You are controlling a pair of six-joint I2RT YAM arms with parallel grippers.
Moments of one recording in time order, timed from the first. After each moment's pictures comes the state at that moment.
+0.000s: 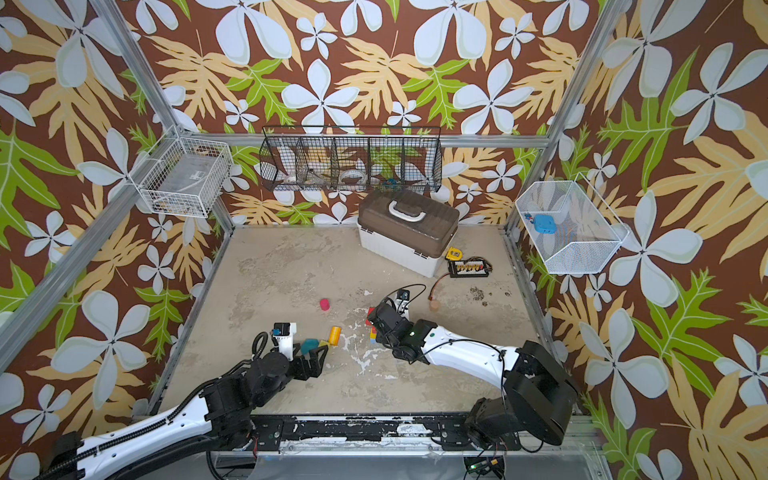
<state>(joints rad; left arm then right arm) -0.98 0.58 0.23 -0.20 -0.42 -0.75 0.88 1.43 0.83 -0.40 0.39 0.94</state>
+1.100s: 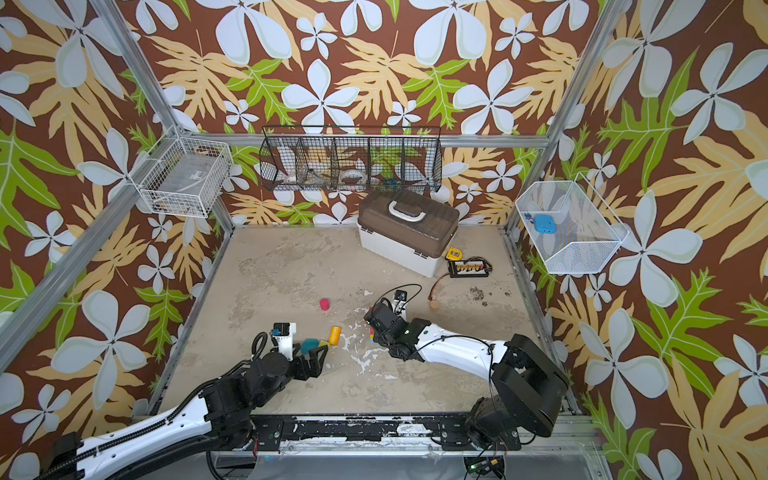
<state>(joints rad) -0.98 0.58 0.22 -0.20 -0.42 -0.75 0.88 1.48 0.84 -0.38 0.38 0.95</state>
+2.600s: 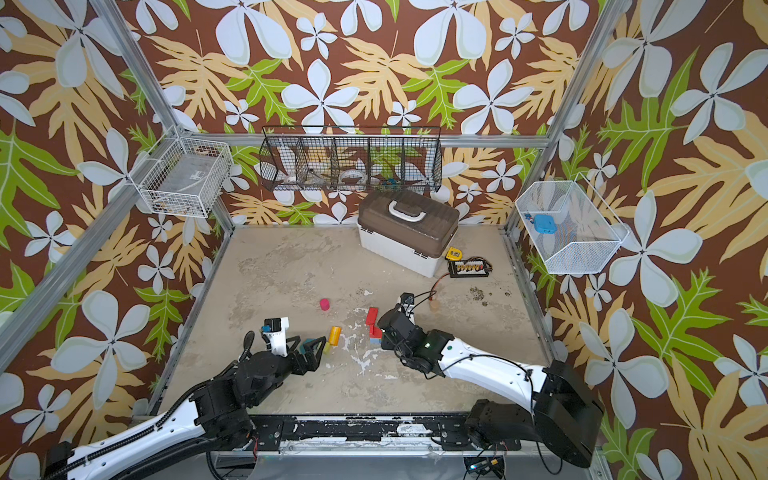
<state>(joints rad) -0.98 0.50 0.26 -0.14 -0.43 -0.76 0.90 1.21 0.68 -0.33 0.35 0.84</state>
